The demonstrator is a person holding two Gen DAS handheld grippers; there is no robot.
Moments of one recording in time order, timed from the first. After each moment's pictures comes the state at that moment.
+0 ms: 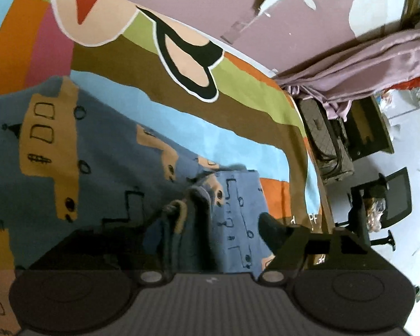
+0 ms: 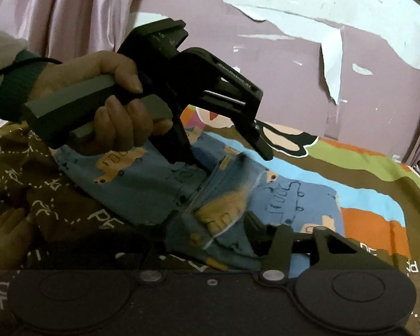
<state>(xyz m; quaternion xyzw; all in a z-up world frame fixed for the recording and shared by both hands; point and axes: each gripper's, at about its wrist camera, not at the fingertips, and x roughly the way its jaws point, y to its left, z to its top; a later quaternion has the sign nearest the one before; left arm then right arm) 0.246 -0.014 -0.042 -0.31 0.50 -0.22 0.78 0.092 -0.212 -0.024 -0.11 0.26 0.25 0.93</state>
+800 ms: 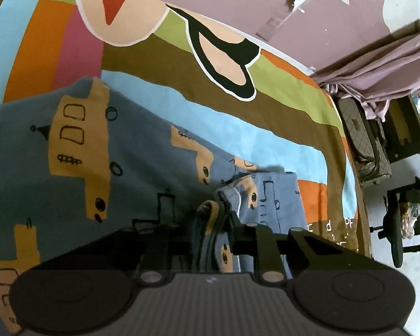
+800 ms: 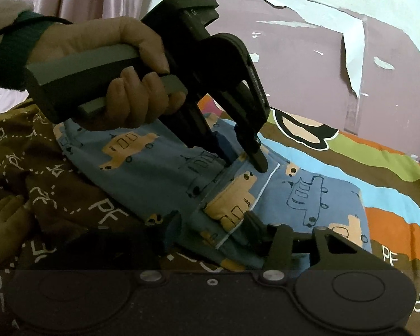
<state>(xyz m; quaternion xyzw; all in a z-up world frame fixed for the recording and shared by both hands) 0.252 -0.015 -0.046 -0.28 0.54 -0.15 0.78 0.107 -0.190 -0.038 -0.15 0.28 0.27 0.91</state>
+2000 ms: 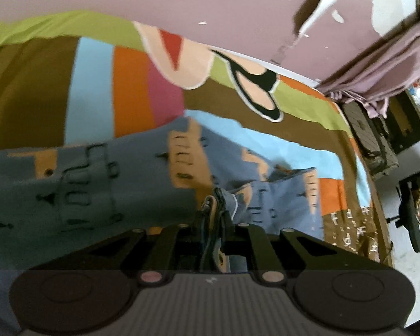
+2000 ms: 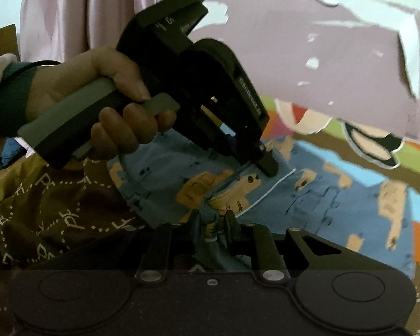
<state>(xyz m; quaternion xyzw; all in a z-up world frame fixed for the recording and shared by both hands) 0.217 0.067 -0.023 -0.22 0.51 -0.14 0.82 0.116 -0.124 -0.018 -0.11 0.31 0.41 0.85</state>
